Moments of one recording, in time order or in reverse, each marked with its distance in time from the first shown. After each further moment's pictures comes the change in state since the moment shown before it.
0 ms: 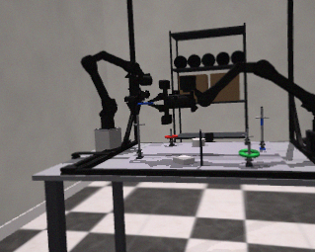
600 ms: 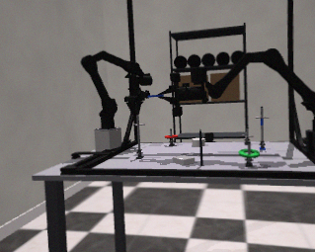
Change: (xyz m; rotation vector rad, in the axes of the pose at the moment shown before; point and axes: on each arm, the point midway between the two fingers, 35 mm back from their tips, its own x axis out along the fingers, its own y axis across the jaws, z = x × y) left arm -0.032 0.029 0.043 0.002 0.049 0.001; right arm 0.000 0.000 0.000 0.000 0.000 0.000
